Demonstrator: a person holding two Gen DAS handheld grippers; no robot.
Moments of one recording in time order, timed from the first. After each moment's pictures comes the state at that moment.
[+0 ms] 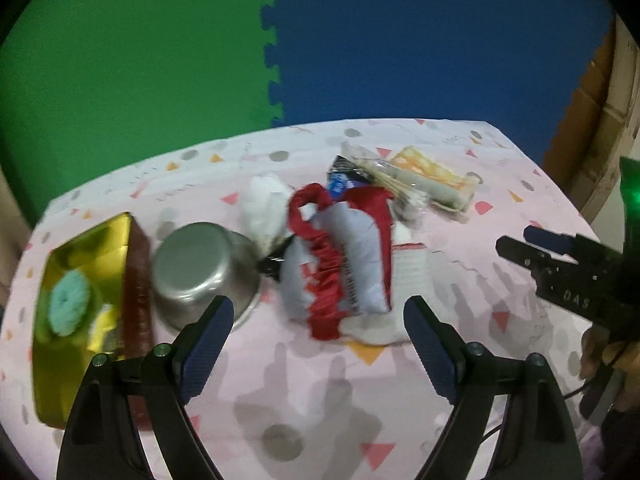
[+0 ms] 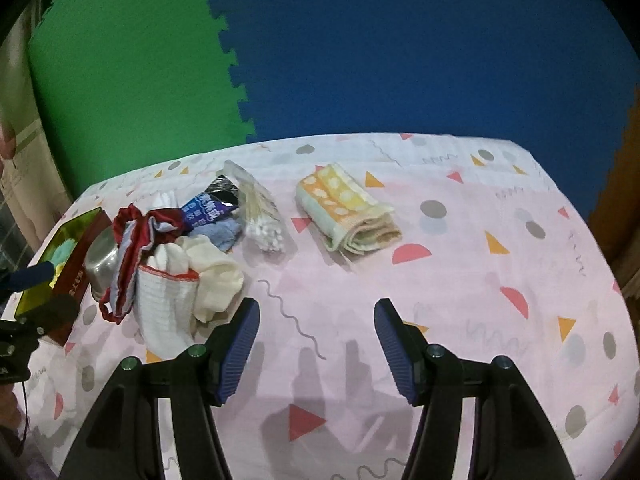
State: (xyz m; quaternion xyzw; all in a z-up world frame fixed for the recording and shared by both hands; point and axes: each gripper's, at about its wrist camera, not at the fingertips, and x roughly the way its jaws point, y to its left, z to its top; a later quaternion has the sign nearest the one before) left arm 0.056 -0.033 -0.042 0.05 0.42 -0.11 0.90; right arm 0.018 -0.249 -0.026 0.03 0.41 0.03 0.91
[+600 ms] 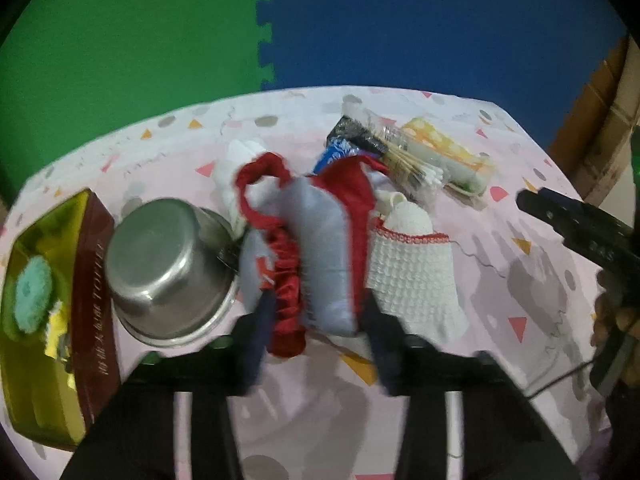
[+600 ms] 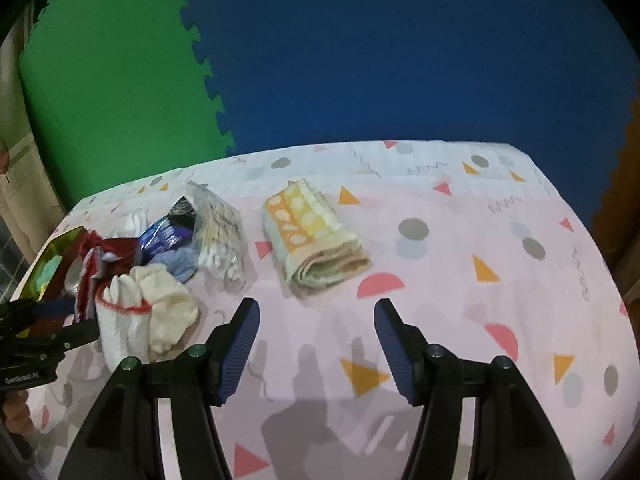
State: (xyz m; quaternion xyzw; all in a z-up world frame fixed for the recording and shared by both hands) left arm 0.085 -0.031 -0.078 0.03 0.47 -0.13 0.87; right arm 0.055 -0.283 -0.032 0.04 0.39 0.03 0.92
